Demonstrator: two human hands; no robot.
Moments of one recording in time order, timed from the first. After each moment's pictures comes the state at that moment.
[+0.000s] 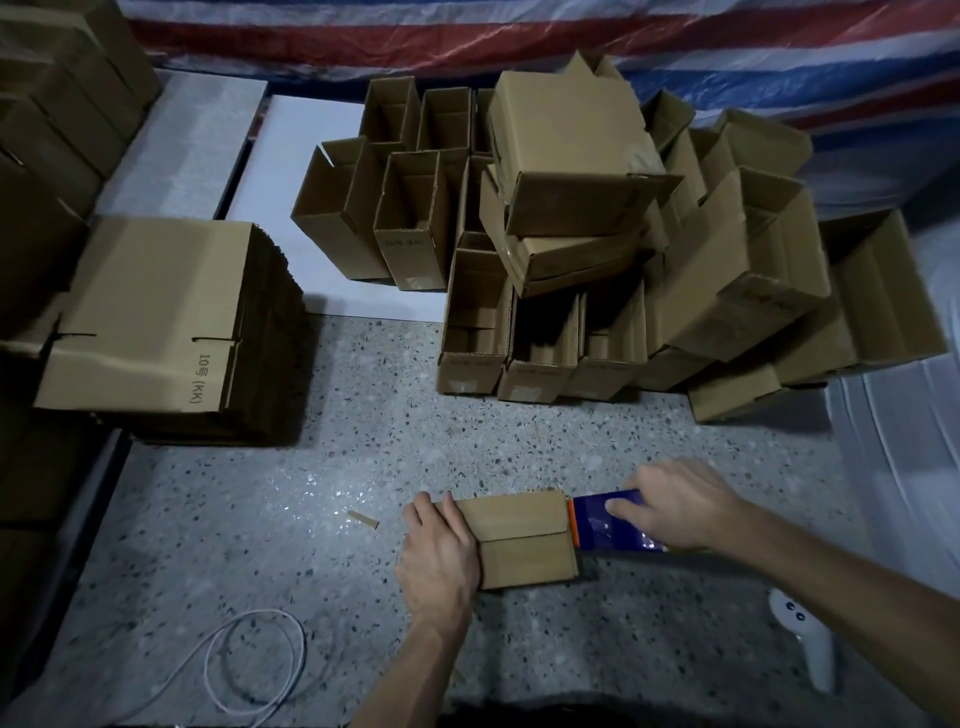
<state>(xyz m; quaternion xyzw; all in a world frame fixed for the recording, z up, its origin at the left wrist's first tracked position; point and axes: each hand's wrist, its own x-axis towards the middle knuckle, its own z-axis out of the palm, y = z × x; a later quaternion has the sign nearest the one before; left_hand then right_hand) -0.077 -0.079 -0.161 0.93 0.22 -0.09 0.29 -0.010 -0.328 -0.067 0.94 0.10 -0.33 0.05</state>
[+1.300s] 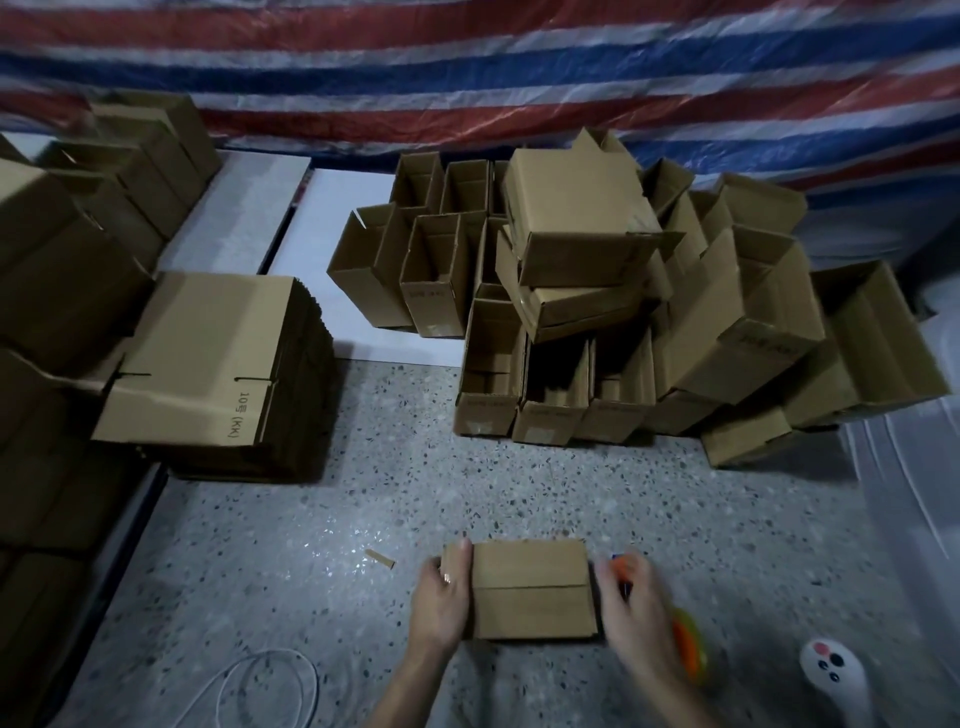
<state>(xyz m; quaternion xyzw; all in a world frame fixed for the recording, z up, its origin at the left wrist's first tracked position) -0.081 -0.051 -0.173 0.77 0.32 -0.24 0.49 -0.108 -0.267 -0.158 0.84 -0.32 -0.16 -0.40</state>
